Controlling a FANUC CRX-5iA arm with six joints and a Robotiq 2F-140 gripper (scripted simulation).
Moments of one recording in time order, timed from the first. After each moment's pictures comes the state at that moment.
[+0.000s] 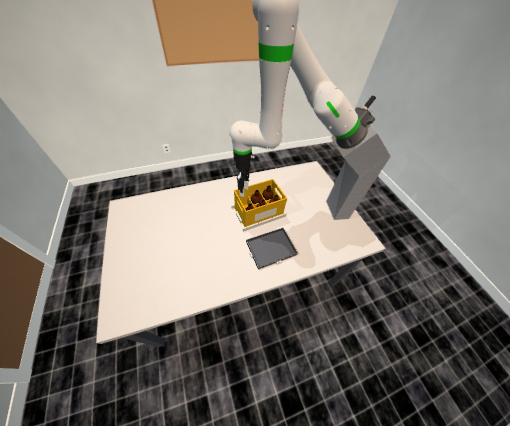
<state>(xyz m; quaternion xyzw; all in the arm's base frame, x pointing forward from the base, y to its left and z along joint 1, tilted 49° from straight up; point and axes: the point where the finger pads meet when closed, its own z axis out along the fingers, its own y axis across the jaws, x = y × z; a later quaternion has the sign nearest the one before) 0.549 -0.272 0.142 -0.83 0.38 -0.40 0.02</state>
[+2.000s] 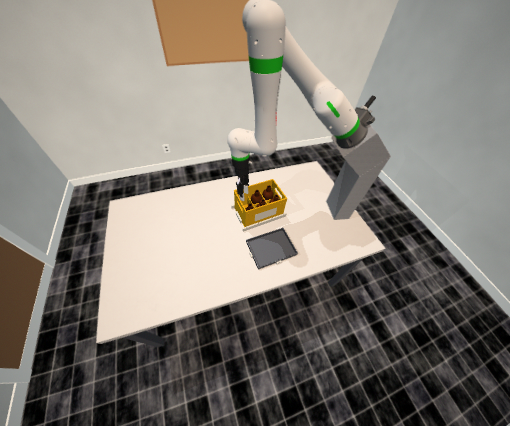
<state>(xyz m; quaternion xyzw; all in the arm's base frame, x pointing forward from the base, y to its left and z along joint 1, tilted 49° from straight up) 0.576 -0.283 0.117 -0.84 0.38 -0.38 0.03</state>
